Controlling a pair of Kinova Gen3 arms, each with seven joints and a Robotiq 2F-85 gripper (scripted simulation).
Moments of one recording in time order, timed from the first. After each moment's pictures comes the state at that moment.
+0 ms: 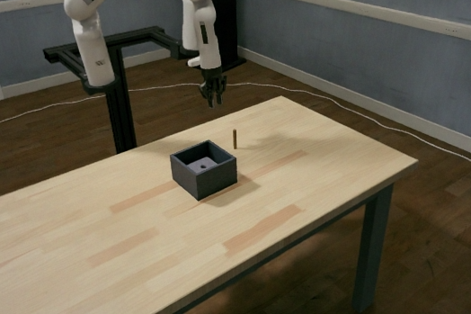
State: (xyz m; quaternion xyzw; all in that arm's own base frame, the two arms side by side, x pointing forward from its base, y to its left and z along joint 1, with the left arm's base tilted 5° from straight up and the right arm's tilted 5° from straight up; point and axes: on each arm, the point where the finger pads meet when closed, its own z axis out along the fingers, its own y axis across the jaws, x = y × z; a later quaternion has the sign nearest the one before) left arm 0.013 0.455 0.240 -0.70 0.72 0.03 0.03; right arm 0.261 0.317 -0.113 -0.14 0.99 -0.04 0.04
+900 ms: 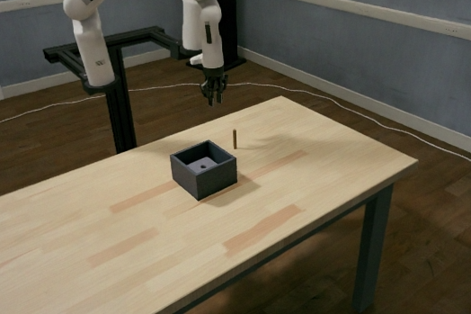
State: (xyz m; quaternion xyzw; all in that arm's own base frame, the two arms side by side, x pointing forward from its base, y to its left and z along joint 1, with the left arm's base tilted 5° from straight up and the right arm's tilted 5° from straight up) left arm 0.013 0.455 0.240 -0.70 0.72 0.03 0.03; right arm 0.261 0.318 -0.107 -0.14 0.99 -0.05 0.01
